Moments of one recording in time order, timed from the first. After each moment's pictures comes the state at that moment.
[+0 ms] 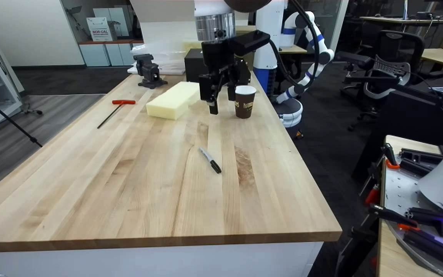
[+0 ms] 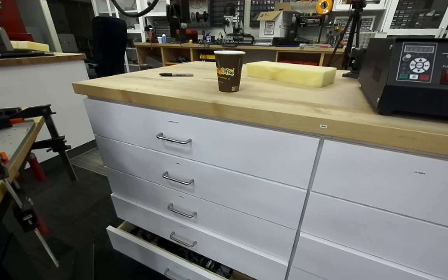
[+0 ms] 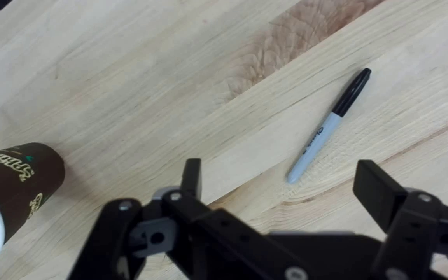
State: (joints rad) arm 0.21 0.31 0.12 -1.86 -0.08 2.11 0.34
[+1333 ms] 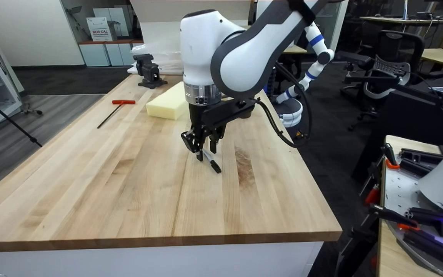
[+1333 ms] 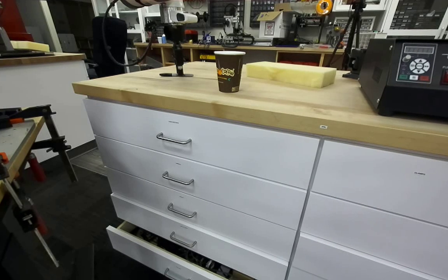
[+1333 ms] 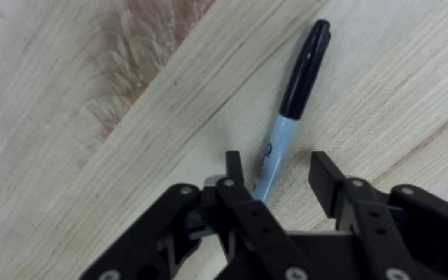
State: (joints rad) arm 0.37 0.54 0.04 -1.87 -0.09 2.46 0.70
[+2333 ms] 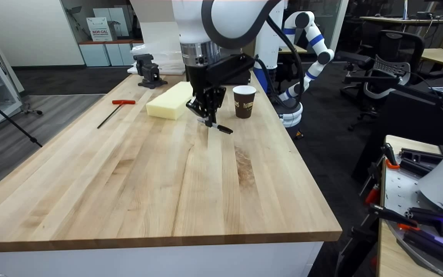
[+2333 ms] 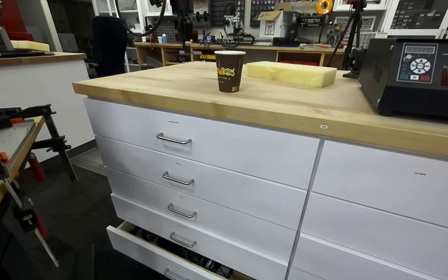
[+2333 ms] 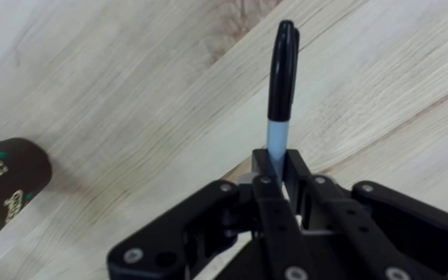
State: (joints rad) arm 0.34 0.44 0.01 -1.77 -0.15 2.19 0.55
